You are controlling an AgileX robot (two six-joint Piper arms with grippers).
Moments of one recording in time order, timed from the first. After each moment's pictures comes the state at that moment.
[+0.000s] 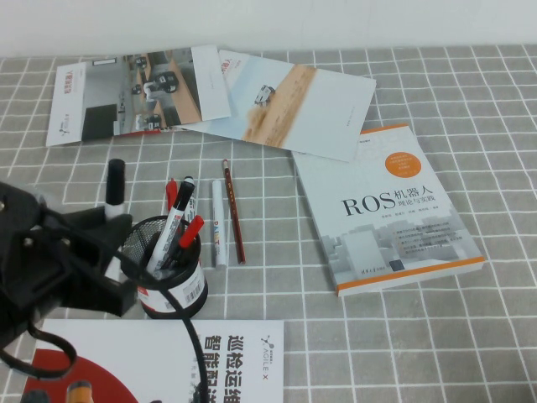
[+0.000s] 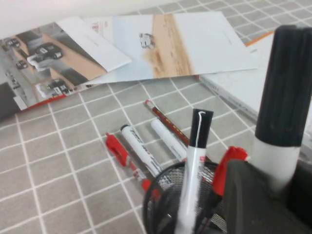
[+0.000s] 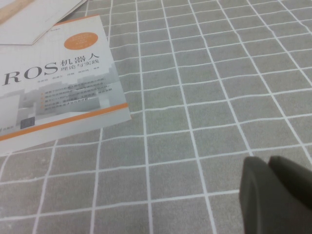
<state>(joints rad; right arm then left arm) -0.03 0.01 0.03 0.12 0.38 0.06 -0.41 0.89 -0.49 -0.89 0.10 0.98</state>
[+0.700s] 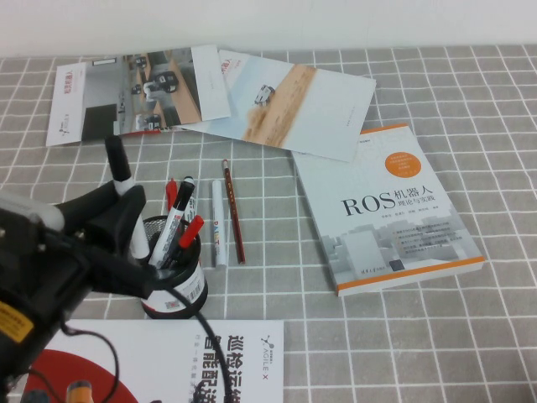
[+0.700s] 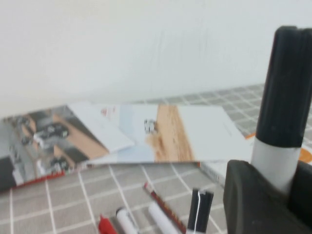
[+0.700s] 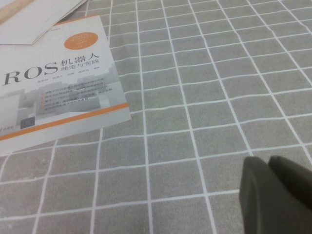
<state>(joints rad) -0.03 0.01 0.03 0.12 0.38 0.06 -0.50 1.02 -0.33 -0.04 -0.52 0.04</state>
